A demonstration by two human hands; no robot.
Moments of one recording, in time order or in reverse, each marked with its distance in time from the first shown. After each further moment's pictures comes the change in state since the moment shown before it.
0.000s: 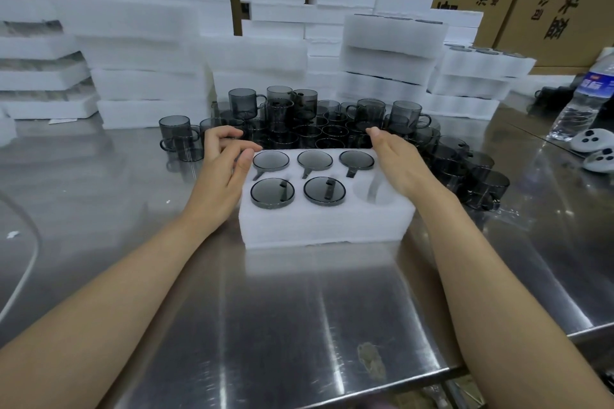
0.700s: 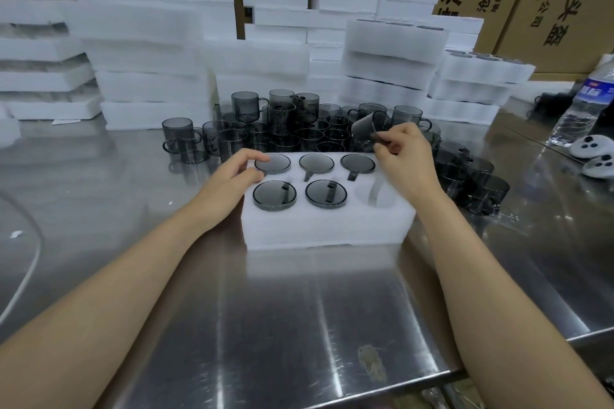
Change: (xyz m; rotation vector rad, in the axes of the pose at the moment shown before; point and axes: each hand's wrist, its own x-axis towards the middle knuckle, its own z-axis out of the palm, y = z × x) left_hand 0.004 0.006 -0.005 -0.250 -0.304 -0.404; right_hand 0.004 -0.004 0.000 0.006 0.270 -0.067
